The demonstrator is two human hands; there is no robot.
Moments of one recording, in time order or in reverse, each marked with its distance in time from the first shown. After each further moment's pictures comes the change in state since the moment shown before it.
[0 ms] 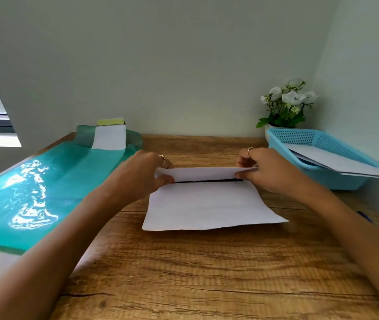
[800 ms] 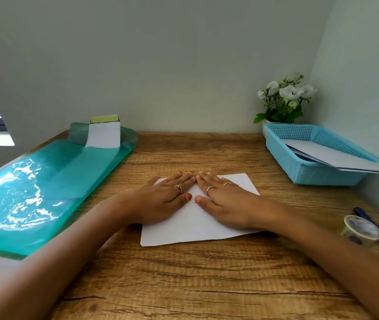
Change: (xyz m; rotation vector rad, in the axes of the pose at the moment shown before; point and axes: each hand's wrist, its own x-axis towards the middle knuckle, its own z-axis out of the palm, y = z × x) left_hand -0.005 0.016 0.031 0.048 -0.610 0.129; right_hand -0.016 -0.045 0.050 -0.212 -0.500 -0.032
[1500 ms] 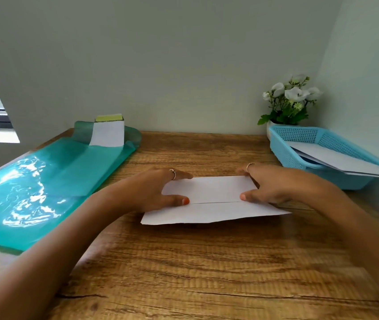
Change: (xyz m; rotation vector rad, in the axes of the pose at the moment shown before) left_hand -0.009 -0.001 -0.021 -0.093 0.154 -0.093; right_hand -0.020 0.036 -0.049 -0.033 -0.056 0.289
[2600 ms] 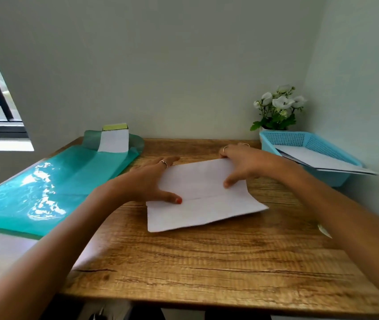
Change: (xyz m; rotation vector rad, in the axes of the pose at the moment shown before) left_hand -0.005 -0.007 -0.006 -0.024 0.067 -0.142; right_hand 0.022 -0.004 -0.021 0.024 0.220 -0.207
